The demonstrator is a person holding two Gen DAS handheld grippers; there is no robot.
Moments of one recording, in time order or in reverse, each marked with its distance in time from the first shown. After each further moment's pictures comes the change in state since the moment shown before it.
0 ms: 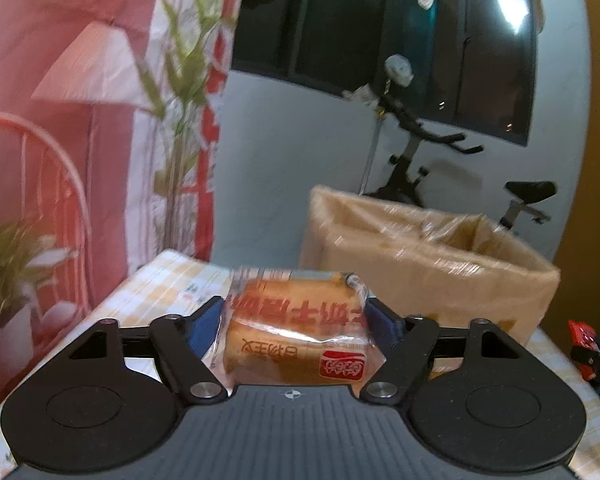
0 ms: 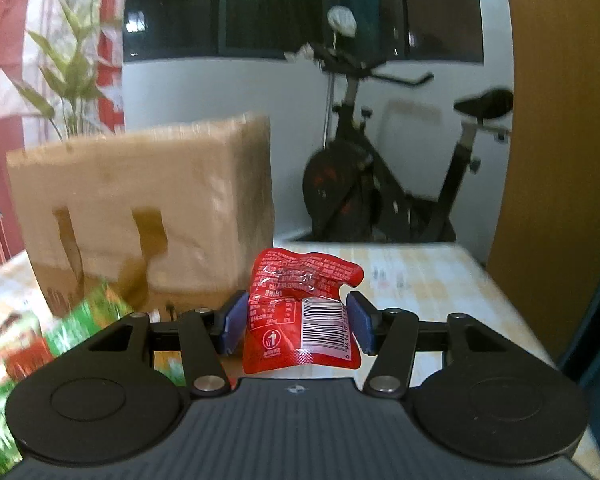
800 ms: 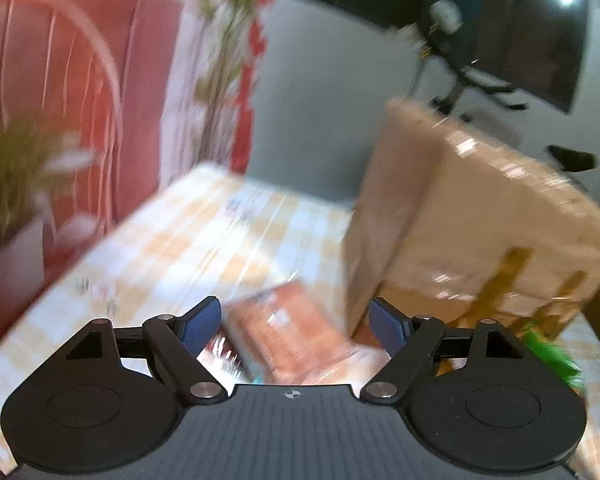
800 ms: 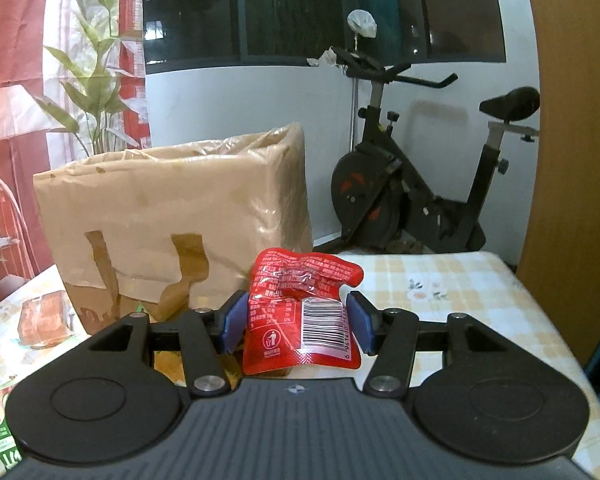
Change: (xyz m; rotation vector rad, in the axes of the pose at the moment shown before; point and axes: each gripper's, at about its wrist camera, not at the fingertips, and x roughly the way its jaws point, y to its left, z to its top) left arm 0.069 0.069 -0.048 -0.124 0.258 0.072; right arm 0.011 0.016 0.000 0.032 0.029 0.091
